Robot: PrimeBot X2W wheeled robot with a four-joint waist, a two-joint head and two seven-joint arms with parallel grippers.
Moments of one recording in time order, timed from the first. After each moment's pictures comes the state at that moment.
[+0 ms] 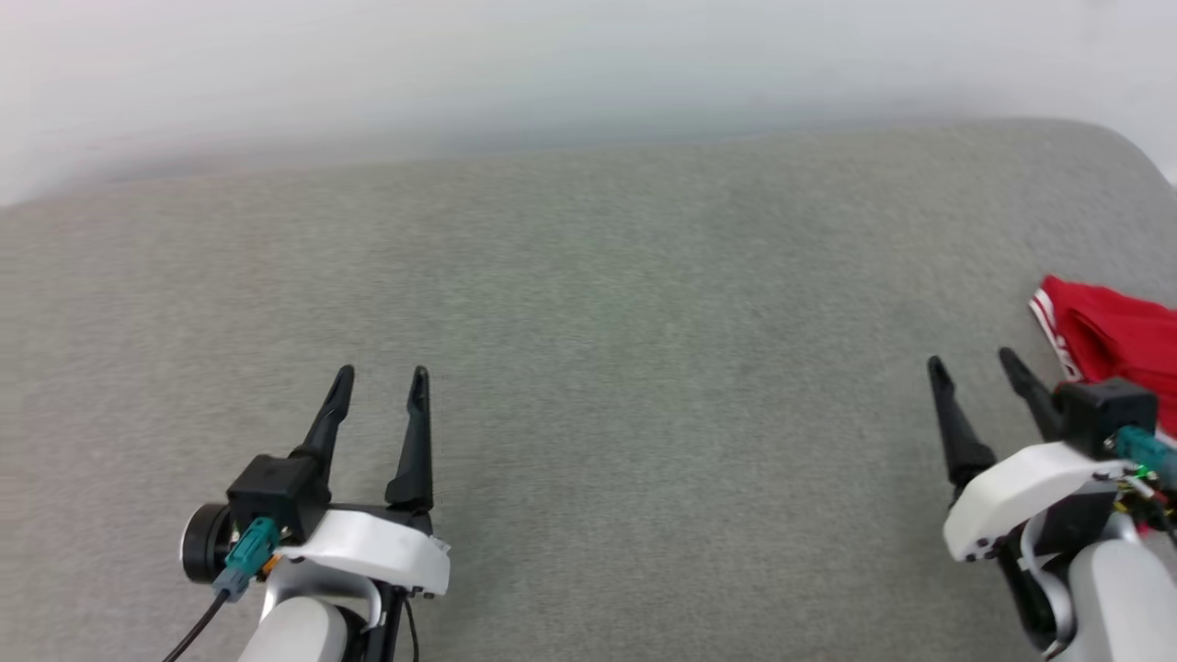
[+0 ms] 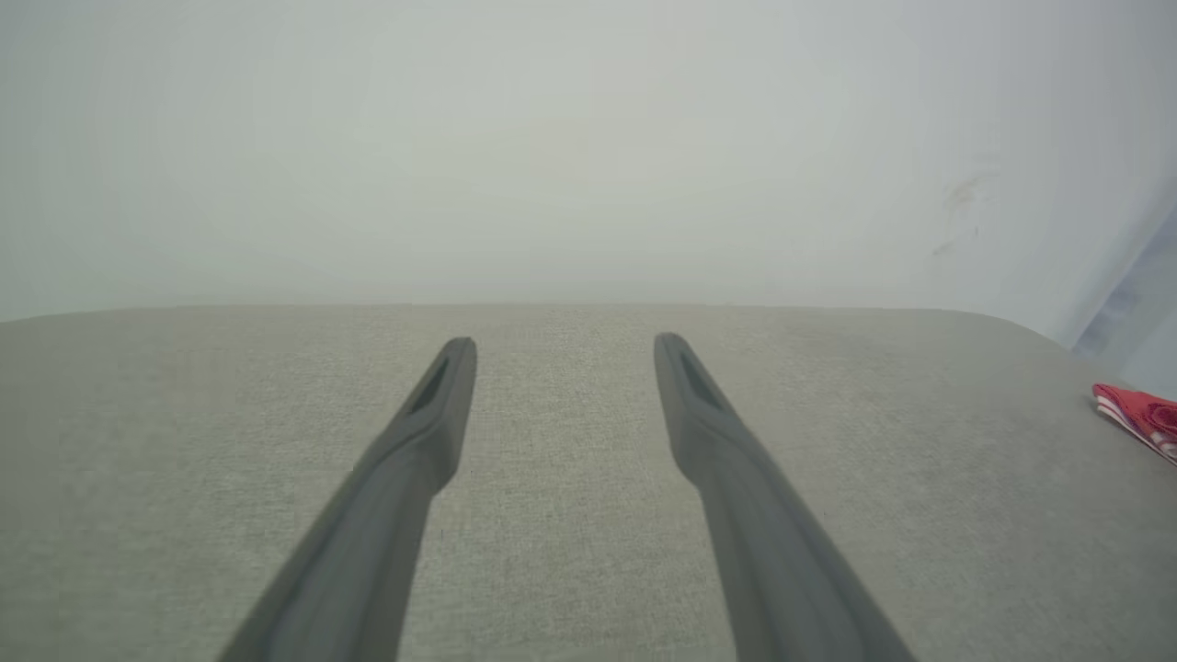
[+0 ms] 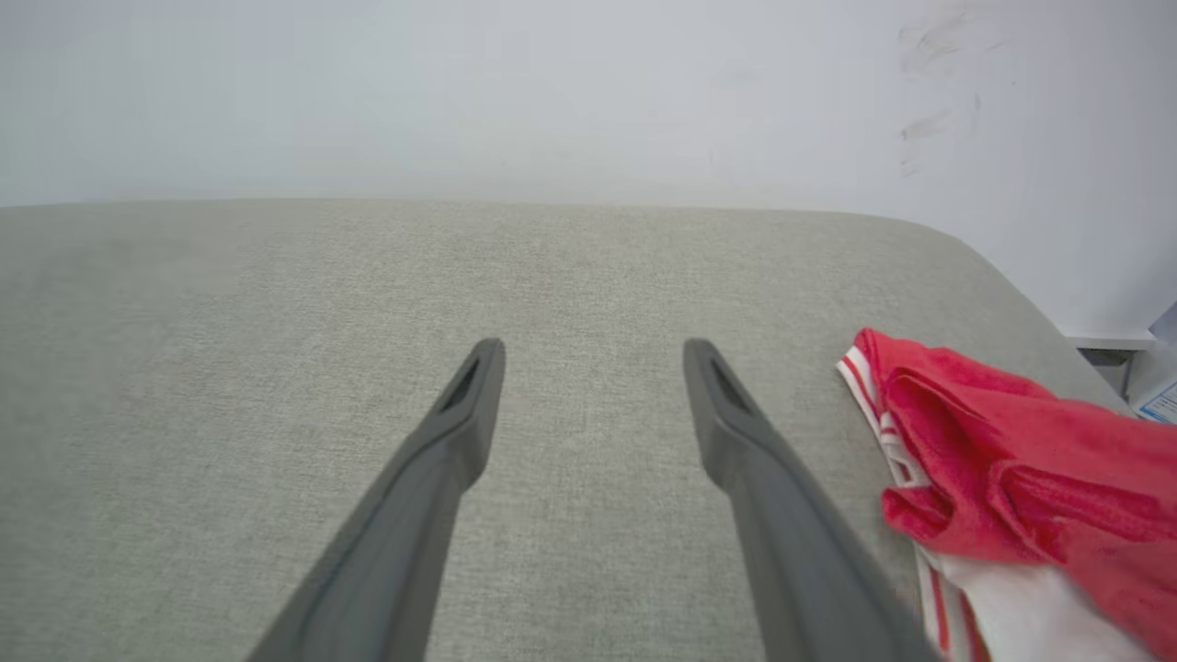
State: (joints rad) left arm -0.17 0.23 -0.29 0.13 -0.39 0.11 -0.26; right arm -0.24 -0.16 -0.02 0.29 0.13 0.13 -0.01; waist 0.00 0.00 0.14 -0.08
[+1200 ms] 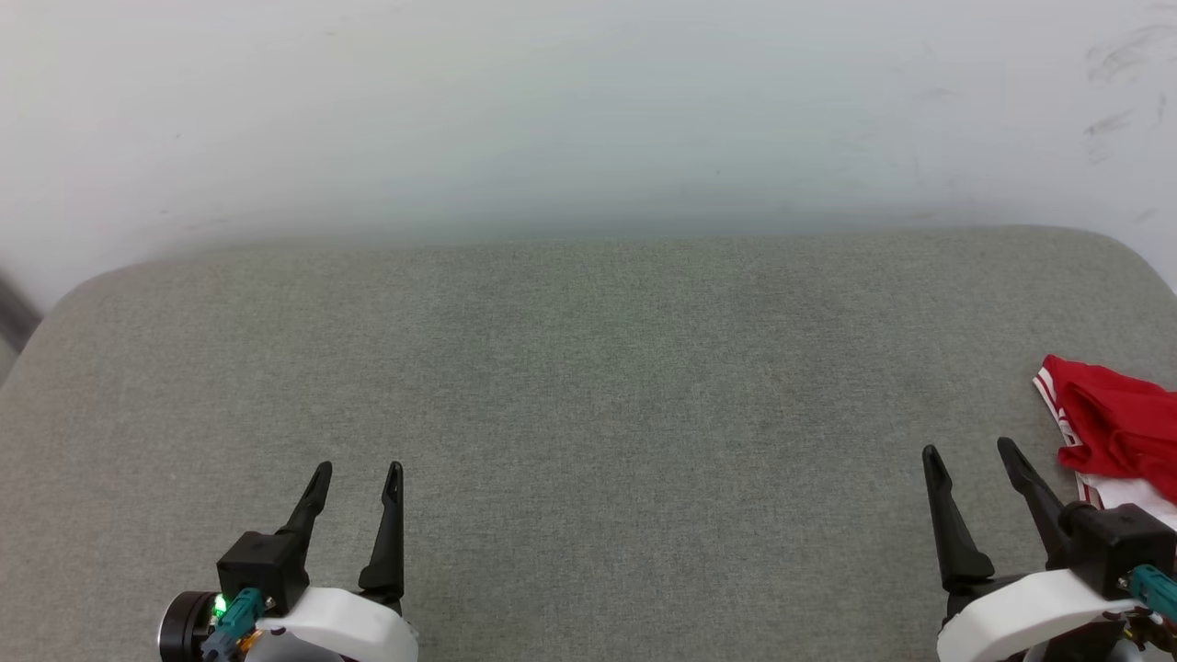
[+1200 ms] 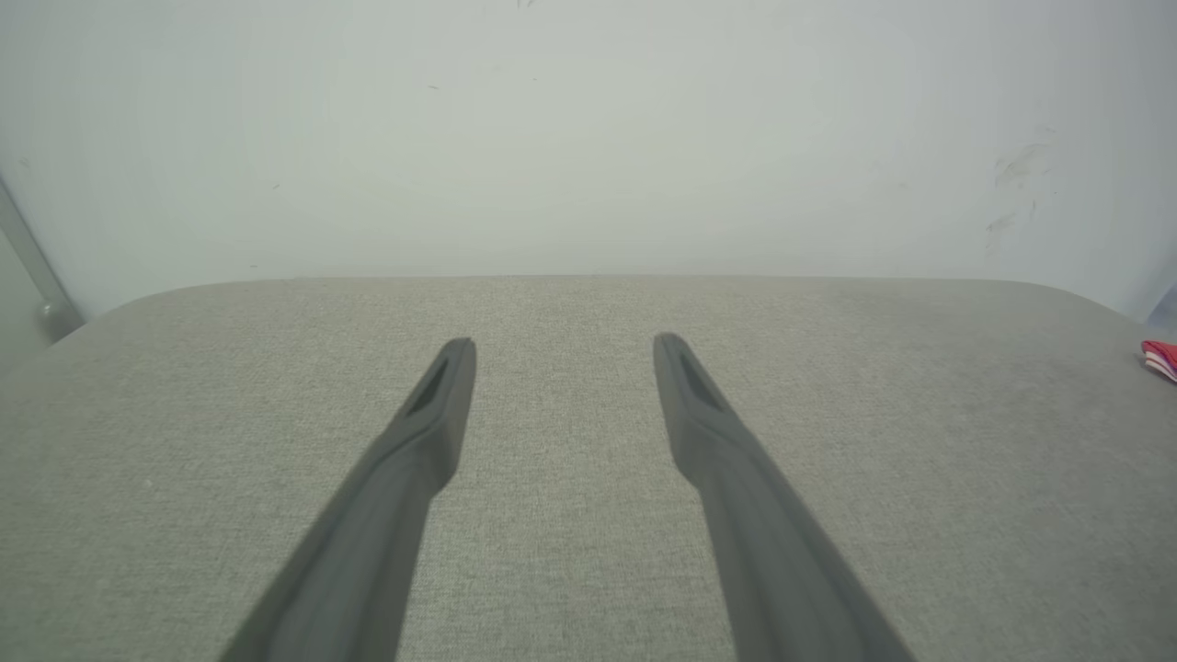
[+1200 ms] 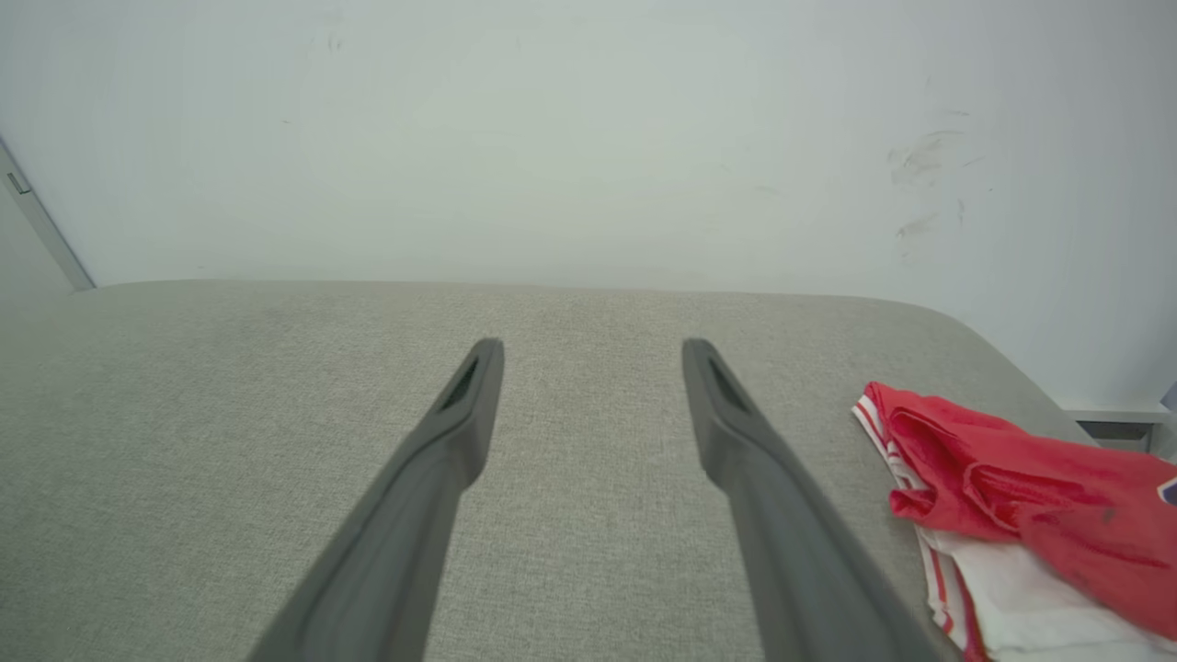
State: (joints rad) left arm -0.04 0.26 -0.25 0.20 -0.38 0.09 -0.26; right arm 0.08 -0.06 -0.04 -0.07 0.09 0.13 0.00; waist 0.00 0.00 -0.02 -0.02
